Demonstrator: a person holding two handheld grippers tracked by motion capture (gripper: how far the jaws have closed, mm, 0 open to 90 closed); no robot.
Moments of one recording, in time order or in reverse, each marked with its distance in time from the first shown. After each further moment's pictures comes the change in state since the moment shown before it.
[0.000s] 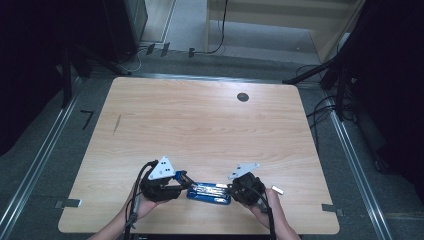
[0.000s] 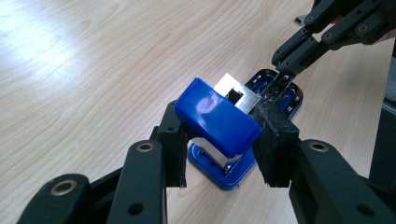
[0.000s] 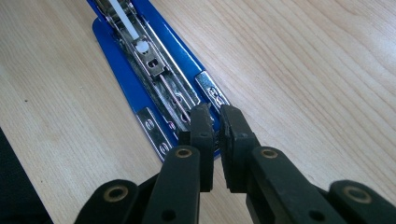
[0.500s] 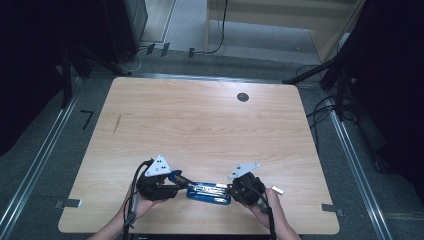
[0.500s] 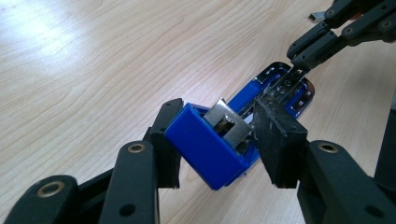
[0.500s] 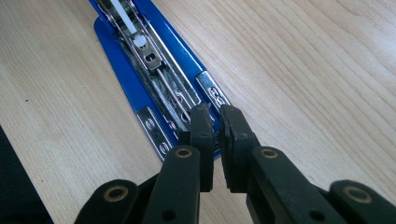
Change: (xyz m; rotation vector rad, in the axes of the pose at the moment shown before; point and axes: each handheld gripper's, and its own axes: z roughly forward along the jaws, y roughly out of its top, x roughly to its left) left arm 0.010 -0.007 -0.002 0.024 0.010 -0.074; right arm -0.001 0.000 0.000 -0.002 0.004 -0.002
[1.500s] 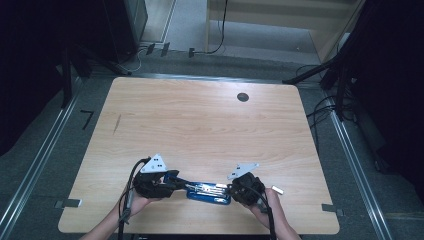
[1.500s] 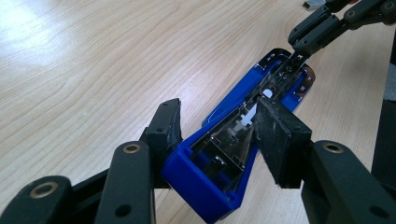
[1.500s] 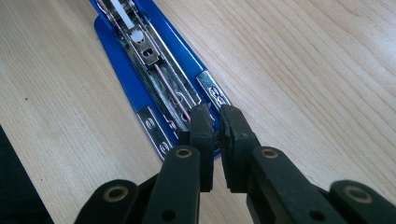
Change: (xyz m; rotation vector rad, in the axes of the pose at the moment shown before) left arm 0.017 -0.007 0.000 0.019 -0.069 0.025; right arm 0.001 0.001 0.000 0.006 -0.002 -0.006
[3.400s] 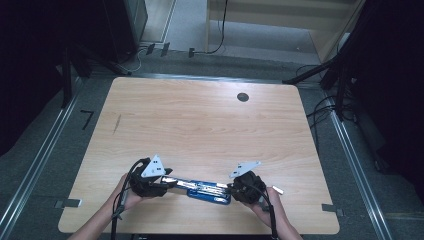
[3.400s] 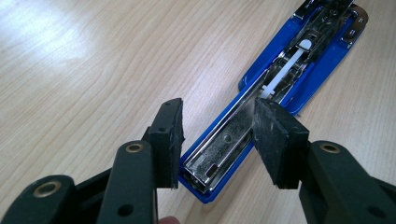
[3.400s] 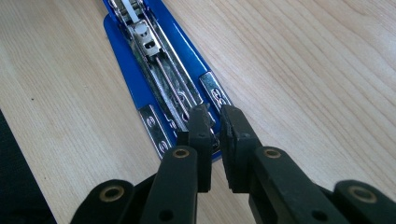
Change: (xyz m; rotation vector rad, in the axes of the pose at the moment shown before) left arm 0.013 -0.007 0.000 0.096 0.092 0.175; right arm -0.006 -0.001 0.001 -0.008 0.039 0.005
